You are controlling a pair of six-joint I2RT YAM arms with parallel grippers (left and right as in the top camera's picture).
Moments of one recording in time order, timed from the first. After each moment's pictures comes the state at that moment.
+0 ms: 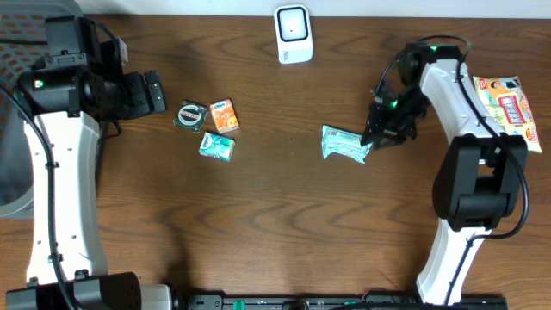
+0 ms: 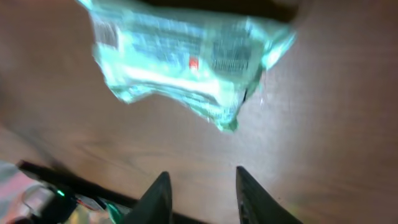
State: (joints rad) left arm 0.14 1.57 1.69 -1.23 0.12 -0.12; right arm 0.06 2.14 1.74 -1.42 -0.38 0.05
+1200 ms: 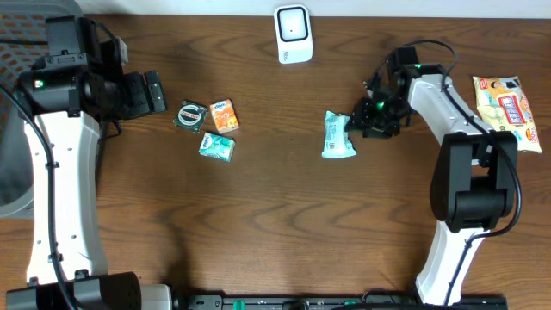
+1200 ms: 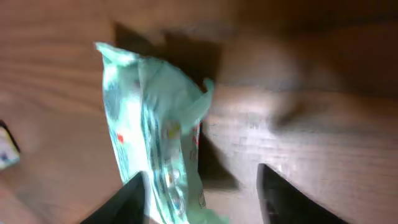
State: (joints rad) left arm 0.14 1.57 1.69 -1.23 0.12 -0.12; right arm 0.07 2.13 1.59 -0.97 -0.42 0.22
